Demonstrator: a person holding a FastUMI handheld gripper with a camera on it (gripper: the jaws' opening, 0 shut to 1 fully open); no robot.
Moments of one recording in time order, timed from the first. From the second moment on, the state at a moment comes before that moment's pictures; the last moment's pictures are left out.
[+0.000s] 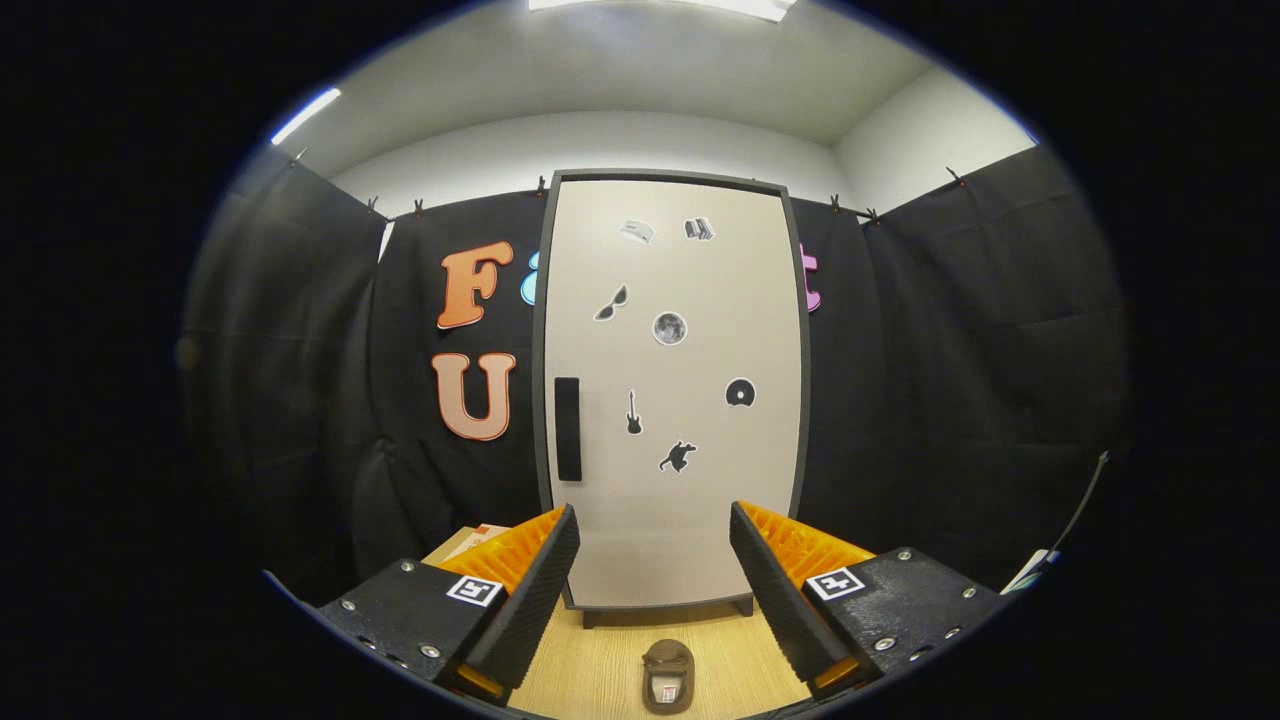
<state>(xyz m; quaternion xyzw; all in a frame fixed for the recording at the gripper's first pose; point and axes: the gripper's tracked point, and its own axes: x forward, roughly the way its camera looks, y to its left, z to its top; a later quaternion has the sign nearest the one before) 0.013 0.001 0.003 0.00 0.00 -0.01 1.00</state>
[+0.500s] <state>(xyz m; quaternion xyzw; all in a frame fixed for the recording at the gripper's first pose) 0.024 0.005 -0.002 0.00 0.01 -0.01 1.00</state>
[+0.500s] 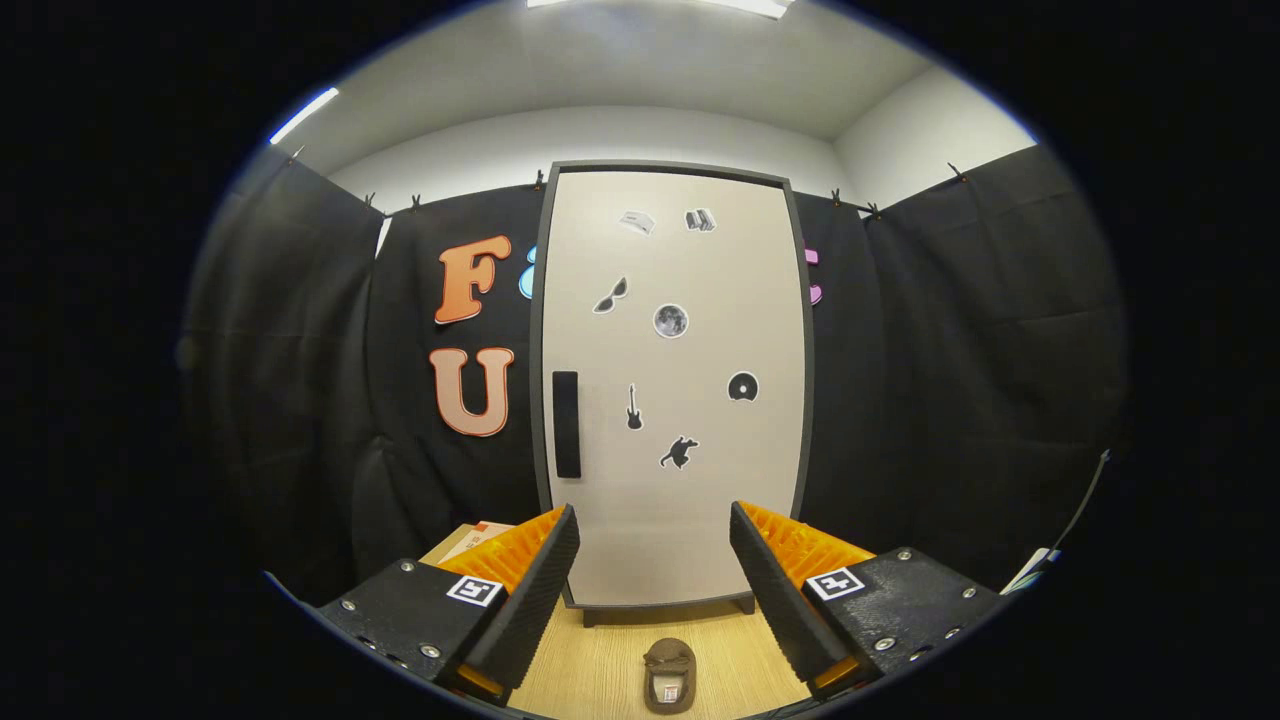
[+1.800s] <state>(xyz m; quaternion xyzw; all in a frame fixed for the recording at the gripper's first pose) 0.209 0.105 -0.012 -0.02 0.03 0.07 1.00</state>
